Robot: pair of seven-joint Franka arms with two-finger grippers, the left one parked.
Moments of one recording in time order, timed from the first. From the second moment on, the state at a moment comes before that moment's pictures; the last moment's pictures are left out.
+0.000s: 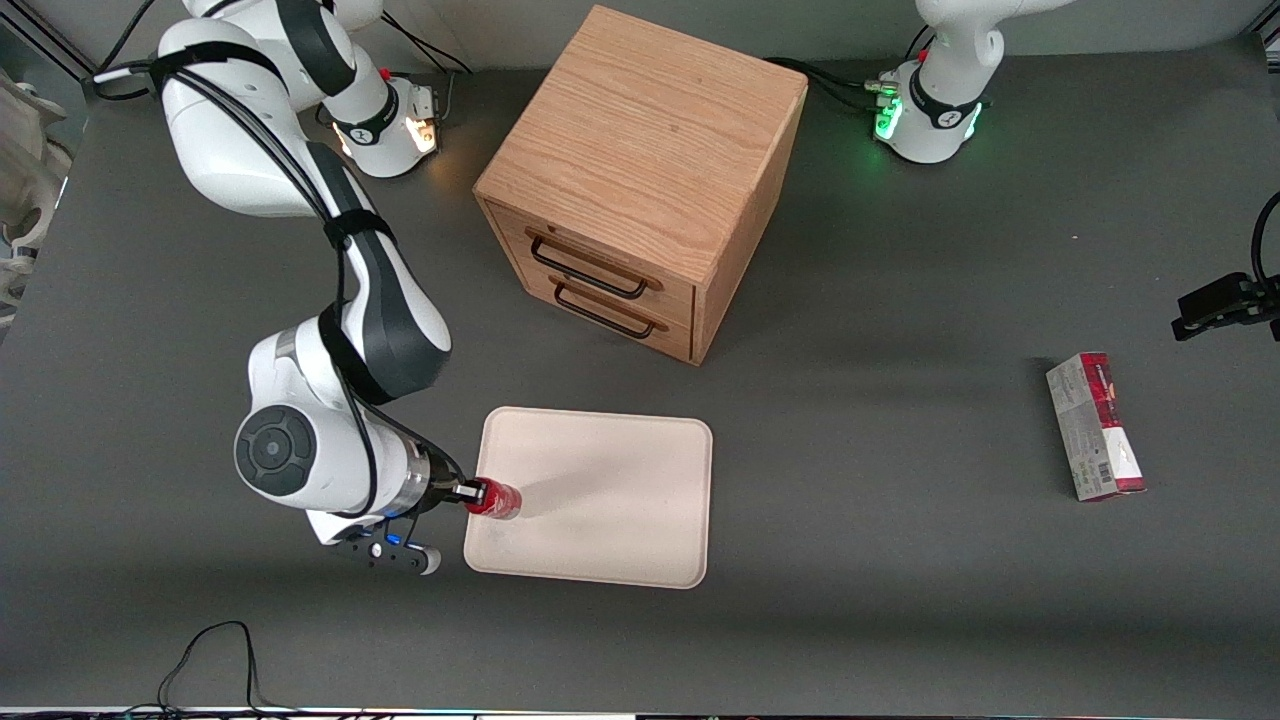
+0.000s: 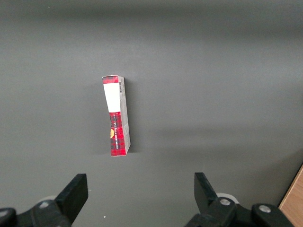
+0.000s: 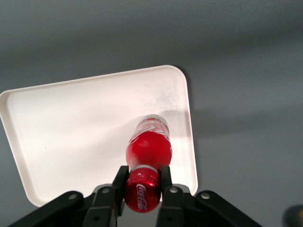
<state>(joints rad) 0.28 0.86 0.07 -0.95 0.05 1.79 0.56</state>
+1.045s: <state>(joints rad) 0.29 0.91 0.07 -0.94 -0.01 1.84 0.56</state>
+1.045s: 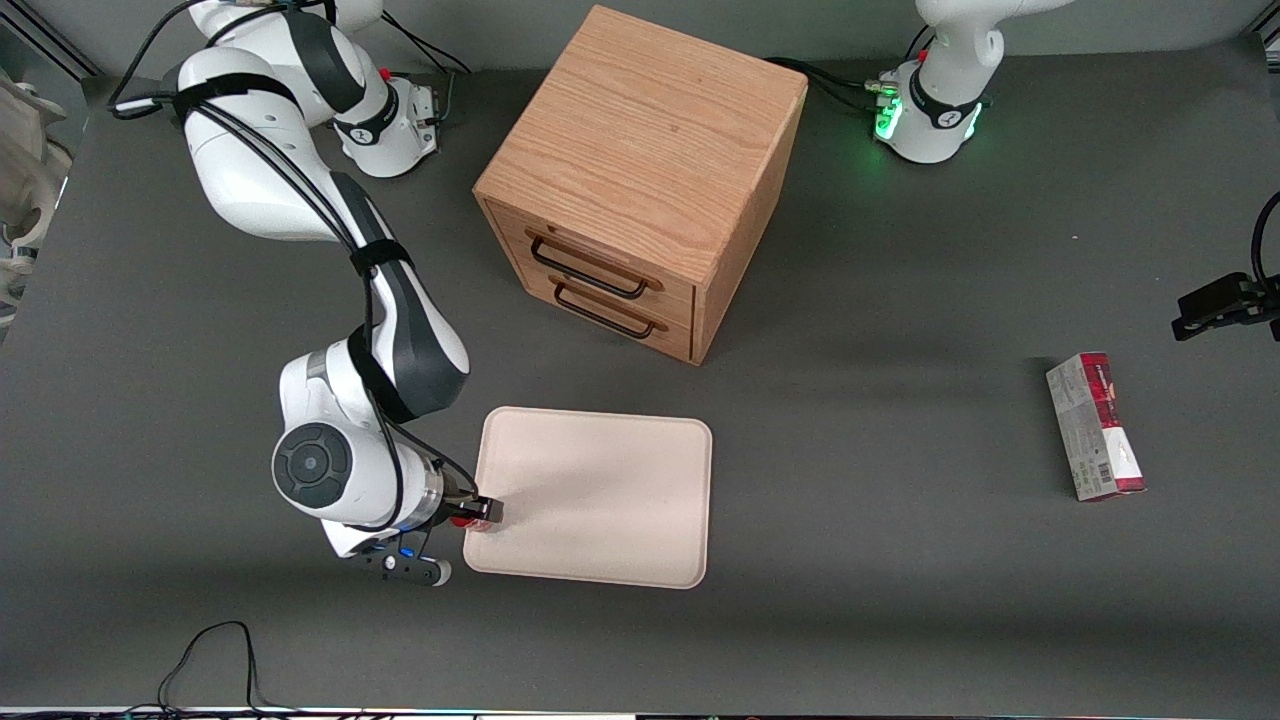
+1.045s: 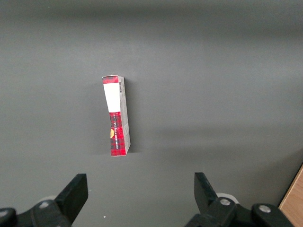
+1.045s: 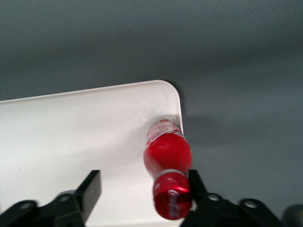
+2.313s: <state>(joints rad) 0.26 0.54 0.06 -1.23 -0.01 1.59 0.39</state>
